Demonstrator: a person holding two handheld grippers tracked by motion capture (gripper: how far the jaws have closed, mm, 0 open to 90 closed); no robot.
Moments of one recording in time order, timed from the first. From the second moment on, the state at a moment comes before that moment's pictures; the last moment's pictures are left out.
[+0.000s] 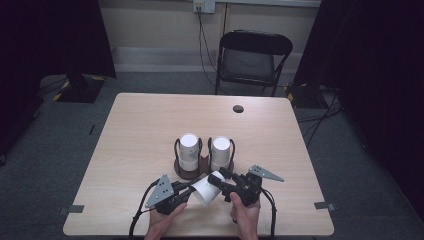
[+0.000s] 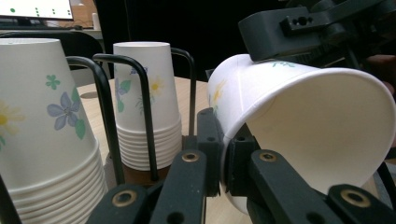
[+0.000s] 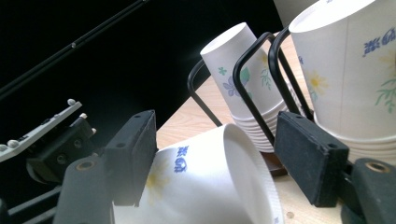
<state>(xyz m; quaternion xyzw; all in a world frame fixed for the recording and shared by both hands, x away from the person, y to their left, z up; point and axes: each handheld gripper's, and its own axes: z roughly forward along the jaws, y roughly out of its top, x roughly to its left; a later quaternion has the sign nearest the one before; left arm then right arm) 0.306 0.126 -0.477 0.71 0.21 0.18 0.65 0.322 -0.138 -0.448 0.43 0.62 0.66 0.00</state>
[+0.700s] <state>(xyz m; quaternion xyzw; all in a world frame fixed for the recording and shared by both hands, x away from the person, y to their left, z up) 0.314 0.141 -0.470 0.74 0.21 0.17 0.62 0.314 -0.138 -0.435 0.38 0.67 0.63 0.09</state>
